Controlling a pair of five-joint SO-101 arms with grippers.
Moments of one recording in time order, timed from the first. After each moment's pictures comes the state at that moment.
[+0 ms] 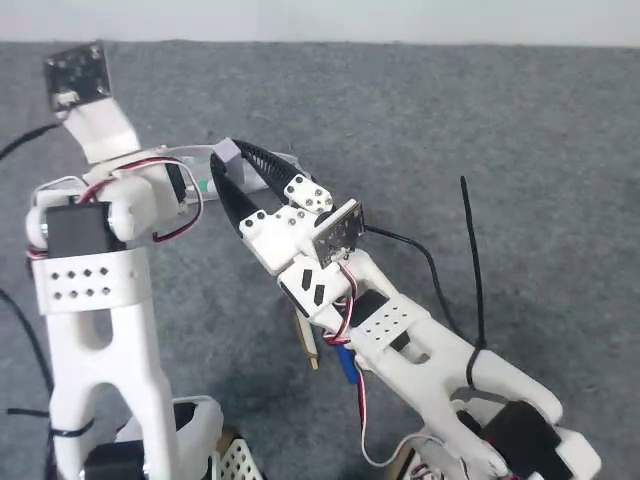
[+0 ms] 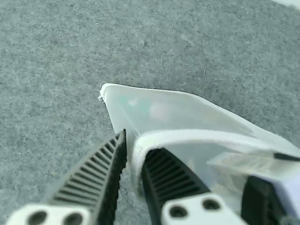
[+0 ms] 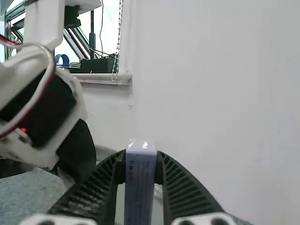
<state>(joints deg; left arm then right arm) -12.1 -28.5 11.8 81.0 16.2 -45.3 -17.1 55.8 -45.9 0.3</state>
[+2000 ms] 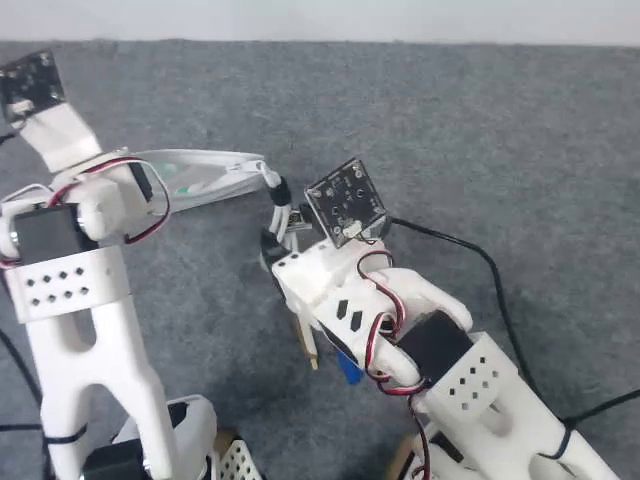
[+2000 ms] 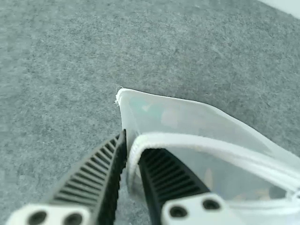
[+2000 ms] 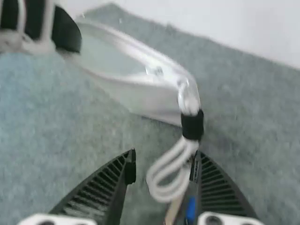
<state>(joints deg) -20.3 -28.5 11.9 81.1 16.2 -47.0 -49.3 41.6 46.1 -7.8</state>
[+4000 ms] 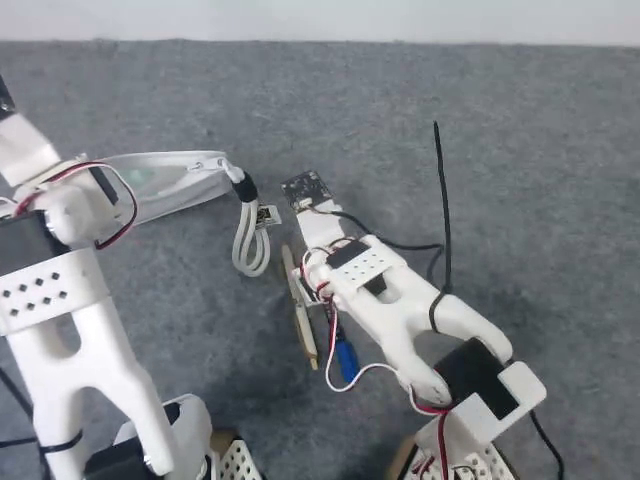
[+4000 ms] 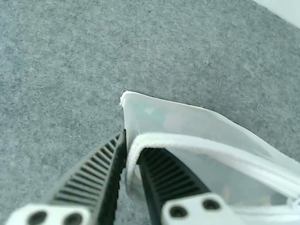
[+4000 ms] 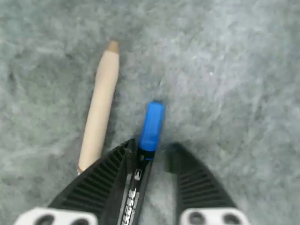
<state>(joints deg) -28.0 -28.5 11.9 81.1 16.2 -39.2 6.3 34.5 38.5 -6.8</state>
